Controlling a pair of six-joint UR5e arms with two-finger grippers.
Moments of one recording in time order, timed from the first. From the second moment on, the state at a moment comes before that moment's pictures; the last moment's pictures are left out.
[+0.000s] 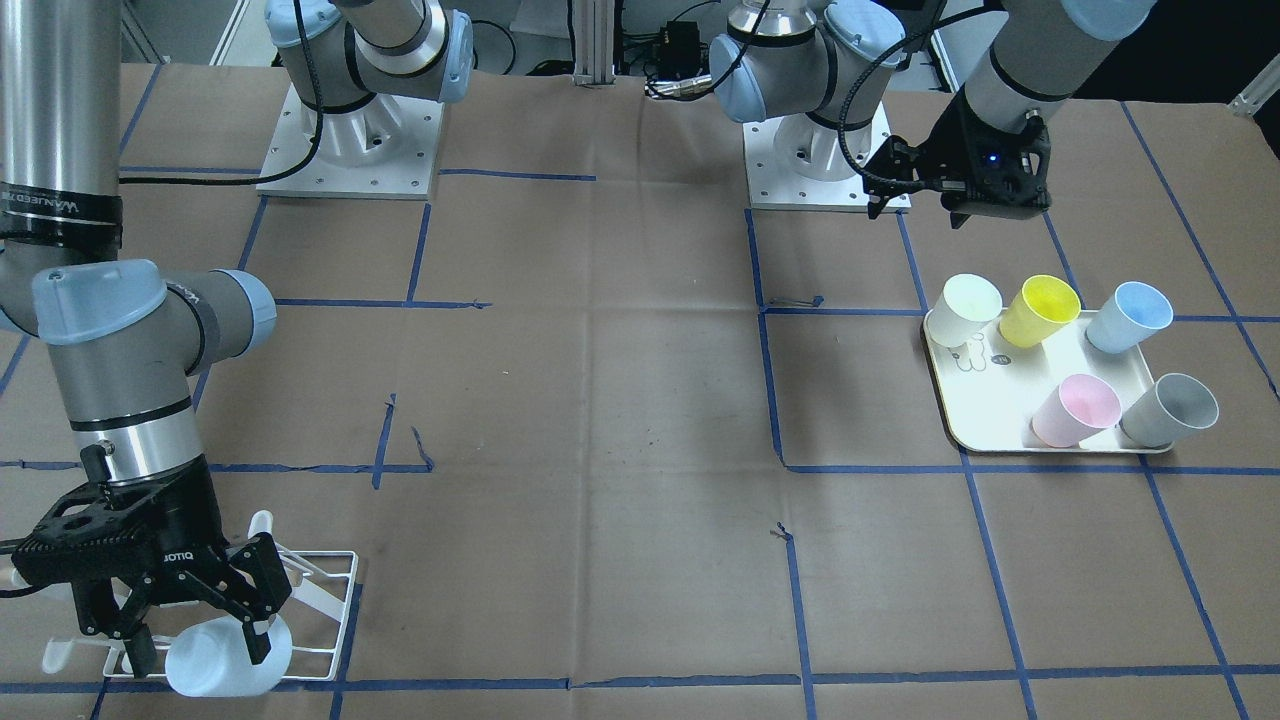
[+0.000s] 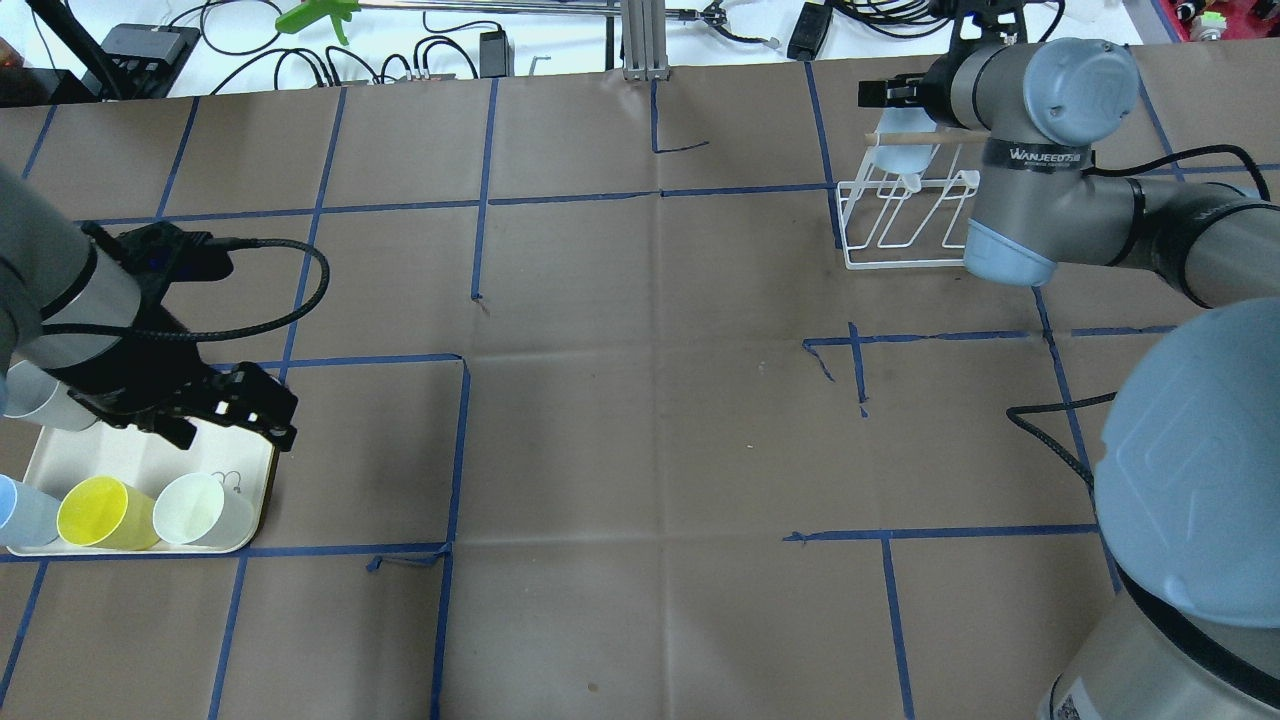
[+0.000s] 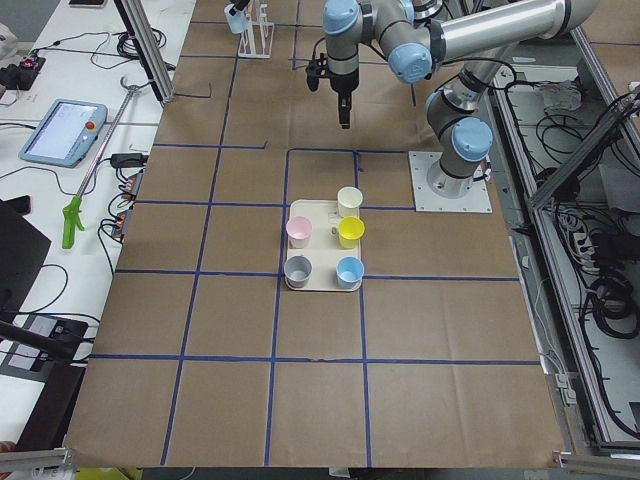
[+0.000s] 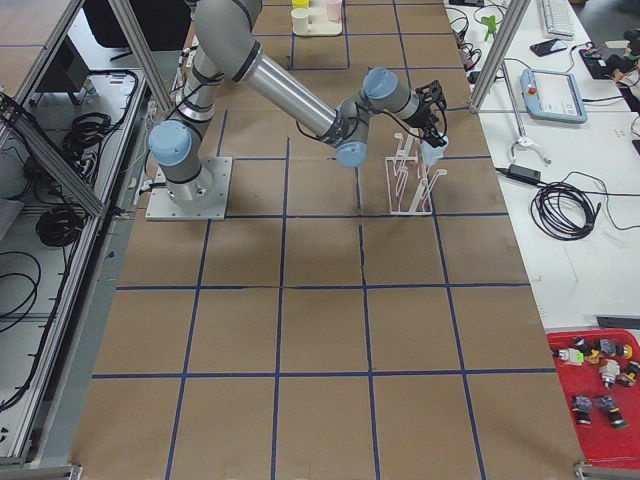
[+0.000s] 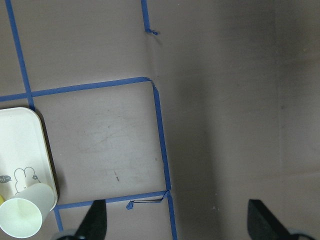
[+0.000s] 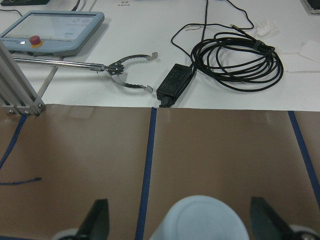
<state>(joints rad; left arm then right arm) -1.22 -1.29 -2.00 -1.56 1.59 0.41 1.41 -1.05 1.73 -3.07 -1.33 -0.13</state>
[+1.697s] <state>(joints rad) -1.00 -1.46 -2.32 -1.04 1.63 0.60 1.48 -1.43 1.81 -2.86 -1.26 0.46</state>
